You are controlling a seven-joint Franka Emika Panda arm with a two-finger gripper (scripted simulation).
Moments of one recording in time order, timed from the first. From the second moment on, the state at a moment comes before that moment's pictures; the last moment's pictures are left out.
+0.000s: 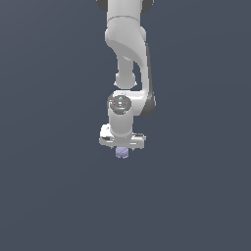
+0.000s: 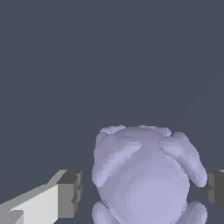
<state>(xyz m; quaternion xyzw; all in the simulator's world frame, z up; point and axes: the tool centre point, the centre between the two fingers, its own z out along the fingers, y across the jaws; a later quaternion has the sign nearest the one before) 0.003 -0.016 0.053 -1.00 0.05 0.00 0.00</state>
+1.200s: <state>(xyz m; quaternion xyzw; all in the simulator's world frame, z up) 0.003 -0.015 0.052 -1.00 0.05 0.00 0.00</state>
